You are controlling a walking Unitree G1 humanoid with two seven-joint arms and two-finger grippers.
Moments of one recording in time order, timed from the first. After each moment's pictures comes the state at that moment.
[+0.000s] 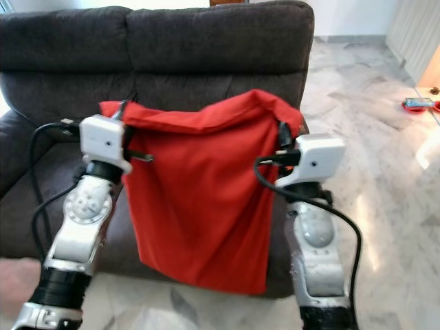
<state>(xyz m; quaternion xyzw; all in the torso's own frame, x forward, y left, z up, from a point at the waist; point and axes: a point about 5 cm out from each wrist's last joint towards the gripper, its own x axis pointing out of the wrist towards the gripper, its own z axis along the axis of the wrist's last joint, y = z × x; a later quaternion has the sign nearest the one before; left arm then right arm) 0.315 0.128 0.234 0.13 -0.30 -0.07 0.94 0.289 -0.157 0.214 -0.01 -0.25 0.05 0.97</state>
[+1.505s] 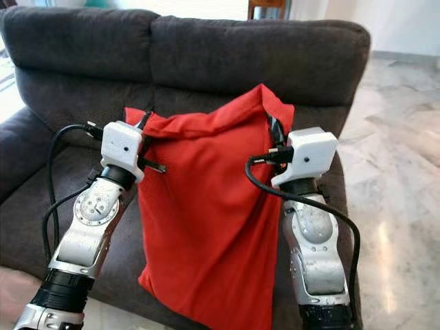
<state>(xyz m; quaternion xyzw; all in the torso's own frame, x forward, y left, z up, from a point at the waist) 0.318 0.121 0.206 0.13 -0.22 -0.13 0.96 0.290 -0.148 0.207 -0.02 -0.22 0.08 0.97</state>
